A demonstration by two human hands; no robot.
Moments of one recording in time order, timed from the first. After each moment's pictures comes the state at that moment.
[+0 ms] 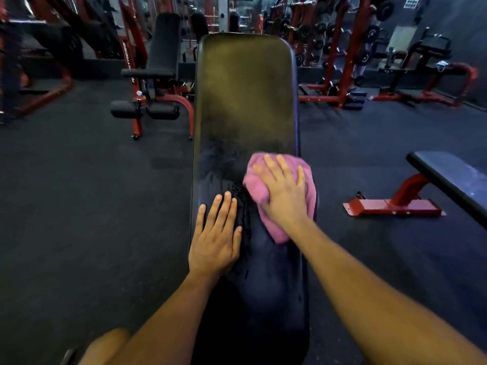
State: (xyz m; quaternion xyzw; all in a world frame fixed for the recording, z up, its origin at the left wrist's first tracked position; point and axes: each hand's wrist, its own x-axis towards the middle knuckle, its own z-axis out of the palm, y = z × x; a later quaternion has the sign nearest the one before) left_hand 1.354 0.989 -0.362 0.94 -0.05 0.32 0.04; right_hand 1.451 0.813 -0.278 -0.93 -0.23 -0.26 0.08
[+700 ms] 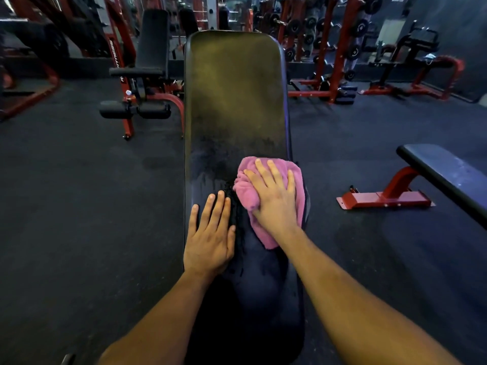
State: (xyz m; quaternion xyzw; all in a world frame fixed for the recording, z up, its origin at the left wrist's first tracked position) left_hand 1.355 0.989 -0.362 0.95 -0.05 0.32 0.03; right_hand 1.437 0.816 -0.293 -0.93 -0.21 -0.27 0.13
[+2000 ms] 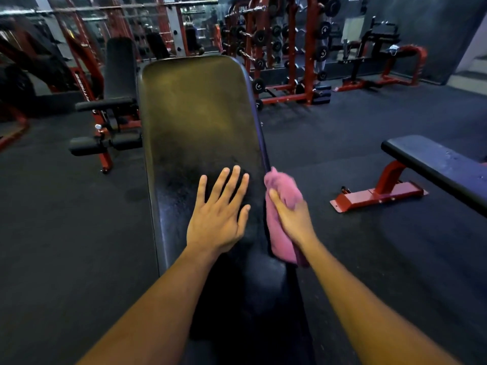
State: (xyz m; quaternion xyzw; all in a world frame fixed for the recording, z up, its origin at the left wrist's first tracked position) left_hand 1.490 0.956 -0.270 0.93 -0.17 0.32 -0.04; right_hand 1.496 0.761 -0.277 -0.78 -0.07 -0.16 0.59
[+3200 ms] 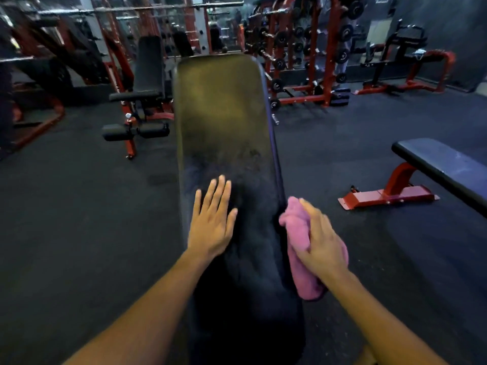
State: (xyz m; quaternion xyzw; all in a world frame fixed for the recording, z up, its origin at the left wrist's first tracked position) left_hand 1.393 0.984 -0.310 0.95 -0.09 0.30 0.07; right_hand 1.358 0.712 -0.312 -0.90 -0.14 -0.25 0.34
